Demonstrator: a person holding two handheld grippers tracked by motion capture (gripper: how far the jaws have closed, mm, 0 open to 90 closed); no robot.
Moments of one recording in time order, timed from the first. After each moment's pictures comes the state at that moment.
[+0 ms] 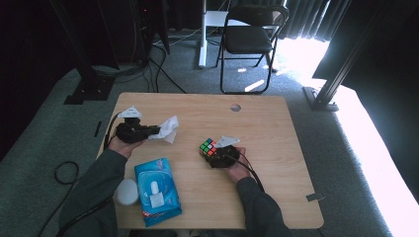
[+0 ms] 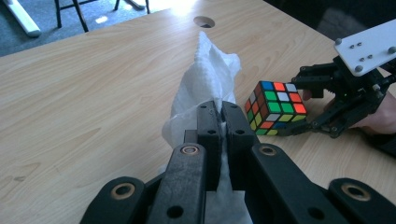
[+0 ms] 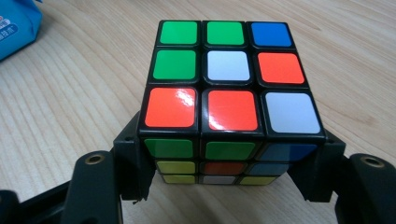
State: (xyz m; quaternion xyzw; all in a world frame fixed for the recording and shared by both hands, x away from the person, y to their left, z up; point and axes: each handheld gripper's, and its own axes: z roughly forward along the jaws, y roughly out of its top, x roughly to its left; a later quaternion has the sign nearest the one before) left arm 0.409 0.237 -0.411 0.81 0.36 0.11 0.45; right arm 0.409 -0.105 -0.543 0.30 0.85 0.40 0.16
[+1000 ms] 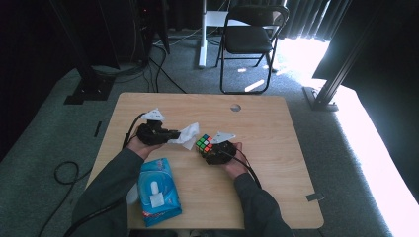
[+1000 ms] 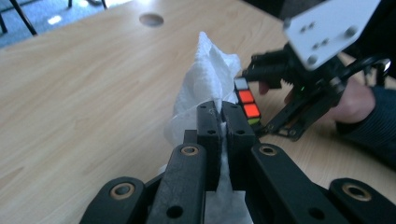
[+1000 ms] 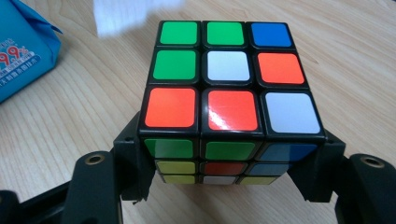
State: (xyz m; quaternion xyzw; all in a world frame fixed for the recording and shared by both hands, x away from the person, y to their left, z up) left arm 0.406 0.177 -0.412 0.85 0.30 0.07 0.44; right arm 0.410 -0.091 -0.519 0.29 0.85 0.40 0.17
